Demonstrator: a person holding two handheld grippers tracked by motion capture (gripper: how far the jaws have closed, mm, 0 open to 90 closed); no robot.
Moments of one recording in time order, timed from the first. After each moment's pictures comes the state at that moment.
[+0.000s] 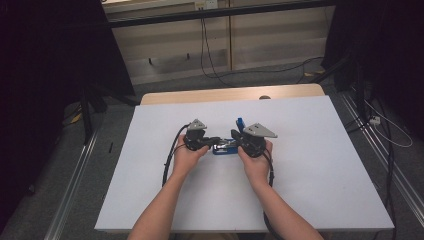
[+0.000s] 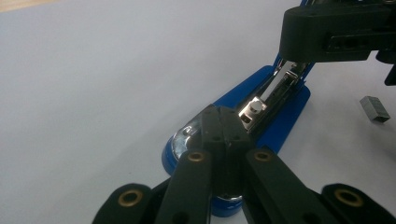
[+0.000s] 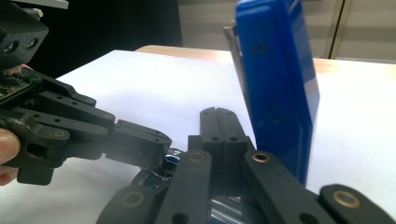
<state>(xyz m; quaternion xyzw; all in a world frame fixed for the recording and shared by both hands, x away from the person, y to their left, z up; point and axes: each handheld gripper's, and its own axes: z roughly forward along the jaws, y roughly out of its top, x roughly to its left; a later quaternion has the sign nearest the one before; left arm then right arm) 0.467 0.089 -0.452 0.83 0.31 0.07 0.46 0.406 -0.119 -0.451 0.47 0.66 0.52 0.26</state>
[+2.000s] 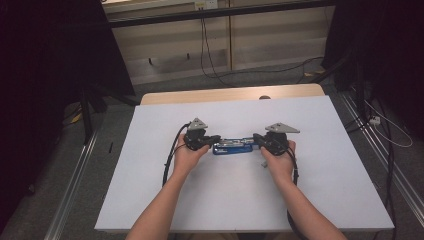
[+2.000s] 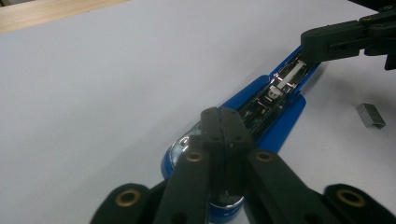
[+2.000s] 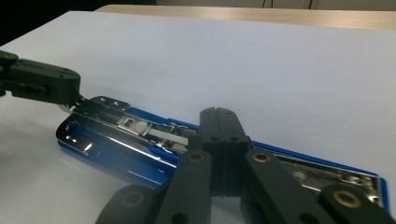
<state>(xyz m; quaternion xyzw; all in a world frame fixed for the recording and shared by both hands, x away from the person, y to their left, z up) 0.462 0.087 -0.443 0.83 0.30 0.08 0.46 0.403 -0.185 -0.456 0.52 0.68 0.46 0.23</state>
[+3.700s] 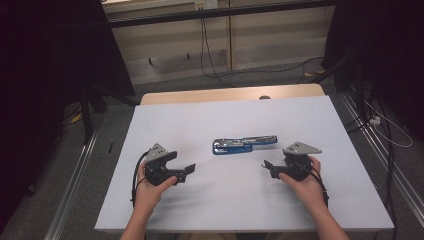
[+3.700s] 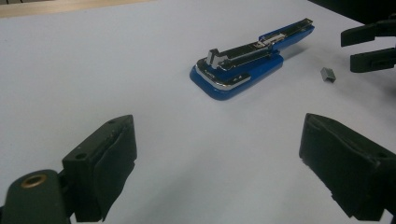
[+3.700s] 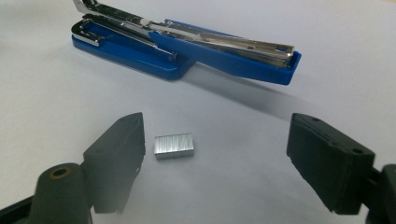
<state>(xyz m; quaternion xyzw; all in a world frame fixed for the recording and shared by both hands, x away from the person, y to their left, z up) 0.371 0.186 -0.429 0.79 0.36 0.12 0.49 0.335 -0.224 -0.459 0.48 0.74 0.40 0.24</state>
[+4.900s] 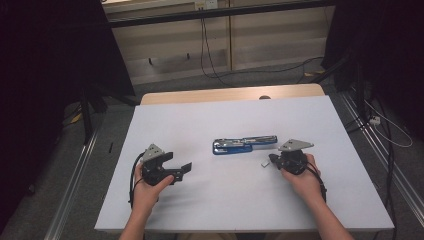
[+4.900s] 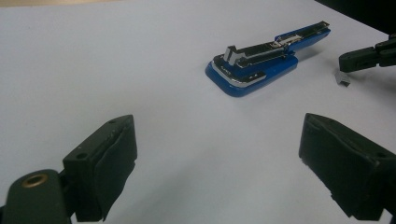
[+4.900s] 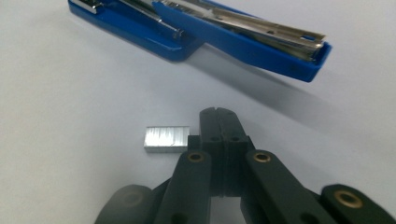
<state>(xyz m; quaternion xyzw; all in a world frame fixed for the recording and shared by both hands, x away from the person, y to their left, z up) 0.371 0.195 -0.432 0.77 0.39 0.12 0.49 0.353 -0.223 -0.465 0.45 0.79 0.37 0.21</state>
